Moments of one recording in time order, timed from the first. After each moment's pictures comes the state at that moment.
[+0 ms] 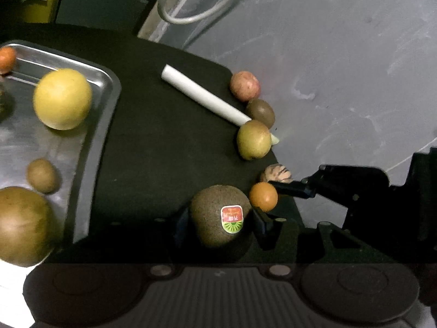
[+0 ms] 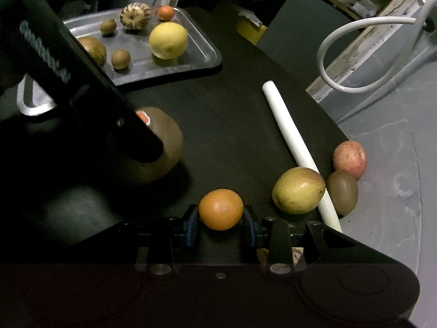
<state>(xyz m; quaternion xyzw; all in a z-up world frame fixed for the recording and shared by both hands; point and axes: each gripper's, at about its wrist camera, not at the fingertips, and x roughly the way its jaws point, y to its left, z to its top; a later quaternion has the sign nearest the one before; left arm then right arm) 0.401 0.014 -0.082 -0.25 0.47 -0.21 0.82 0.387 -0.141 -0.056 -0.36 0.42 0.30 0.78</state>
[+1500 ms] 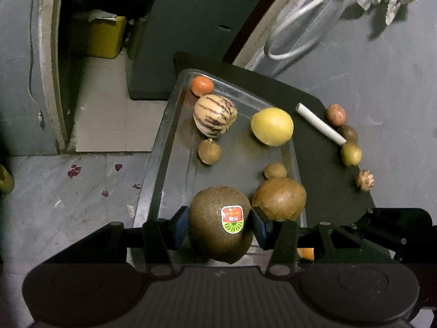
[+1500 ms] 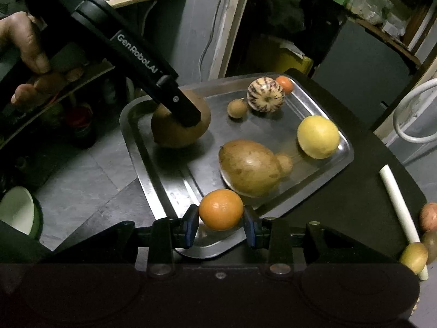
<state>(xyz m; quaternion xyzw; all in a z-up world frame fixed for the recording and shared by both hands) 0.336 0.223 -0.068 -0.19 0.47 -0.11 0.85 0.305 0.038 -0.050 -0.29 0.41 0.36 0.78</state>
